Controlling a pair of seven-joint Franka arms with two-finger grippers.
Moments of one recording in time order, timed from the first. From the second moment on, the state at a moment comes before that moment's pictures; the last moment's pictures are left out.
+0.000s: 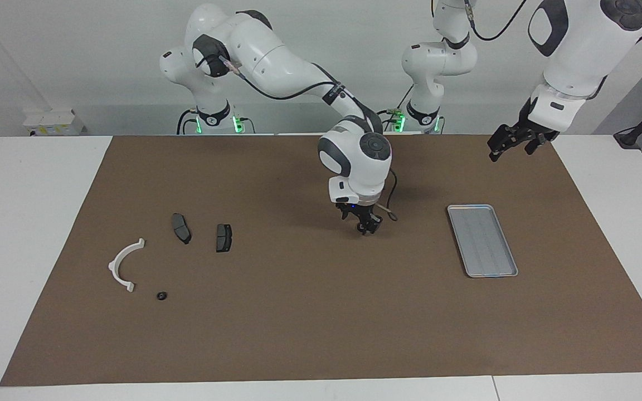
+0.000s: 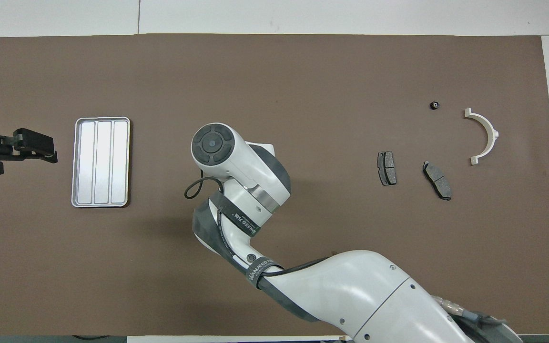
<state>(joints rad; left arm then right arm) -0.03 -0.04 -0.03 -1.67 0.00 1.58 -0.19 0.62 0.72 0.12 -1.27 -0.11 1.94 1.50</state>
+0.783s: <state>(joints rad) -0.21 -0.05 -0.04 -1.82 0.00 1.80 -0.52 0.01 0.52 0.12 -1.28 -0.10 1.77 0.14</state>
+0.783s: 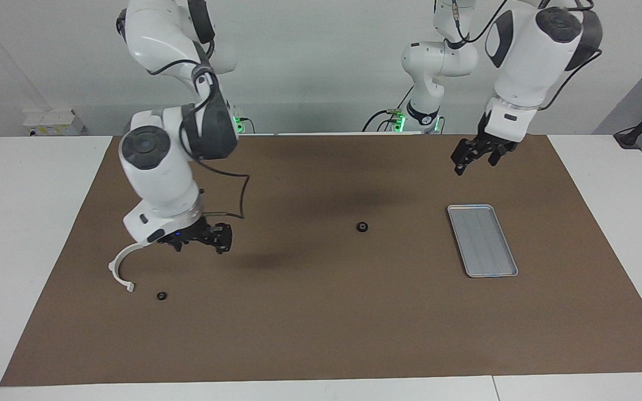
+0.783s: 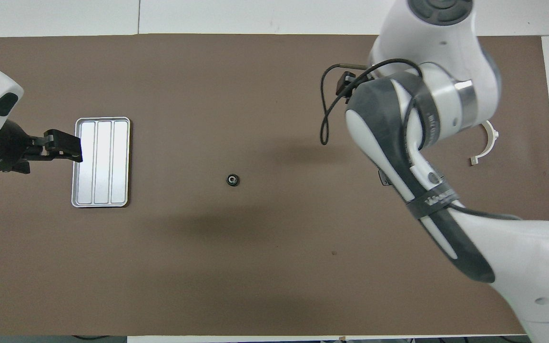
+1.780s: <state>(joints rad) -0.52 0.33 -0.05 -1.94 0.00 2.27 -0.91 -0.16 0.61 0.12 -1.52 -0.10 2.20 0.01</state>
